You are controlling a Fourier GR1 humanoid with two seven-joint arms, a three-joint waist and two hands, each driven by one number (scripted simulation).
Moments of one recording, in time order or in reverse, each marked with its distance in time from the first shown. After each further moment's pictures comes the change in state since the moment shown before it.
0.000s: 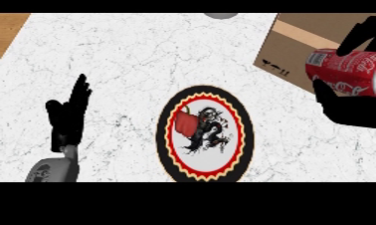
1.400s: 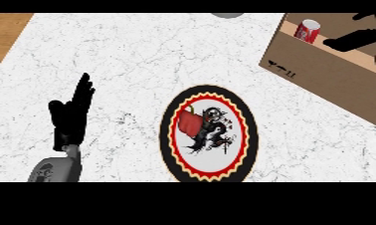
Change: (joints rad) left arm -0.006 -0.016 0.005 0.002 -0.012 -0.025 -0.013; right arm -0.270 -0.132 -0.329 1.377 0.005 -0.566 -0.798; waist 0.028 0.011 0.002
